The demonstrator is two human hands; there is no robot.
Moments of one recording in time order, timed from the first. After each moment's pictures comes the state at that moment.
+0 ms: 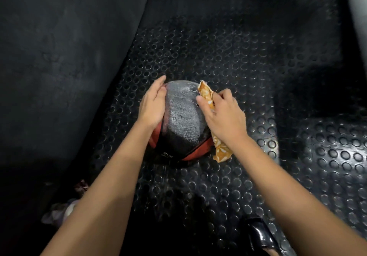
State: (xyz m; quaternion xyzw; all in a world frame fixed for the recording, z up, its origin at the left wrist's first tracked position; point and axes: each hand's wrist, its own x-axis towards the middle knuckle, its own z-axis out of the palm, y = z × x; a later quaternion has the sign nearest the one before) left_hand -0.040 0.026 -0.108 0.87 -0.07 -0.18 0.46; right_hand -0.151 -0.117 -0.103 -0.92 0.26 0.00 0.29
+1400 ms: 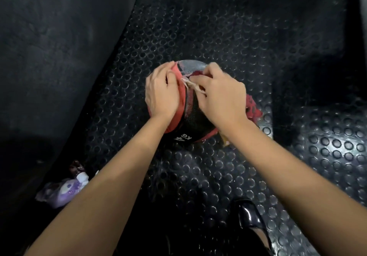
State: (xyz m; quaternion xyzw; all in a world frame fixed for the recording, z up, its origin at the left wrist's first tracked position) left_hand -0.083 -0.007 -0.110 0.91 0.00 -0.05 0.42; right_hand -0.159 -0.110 -0.077 -0.97 0.11 -0.18 0.14
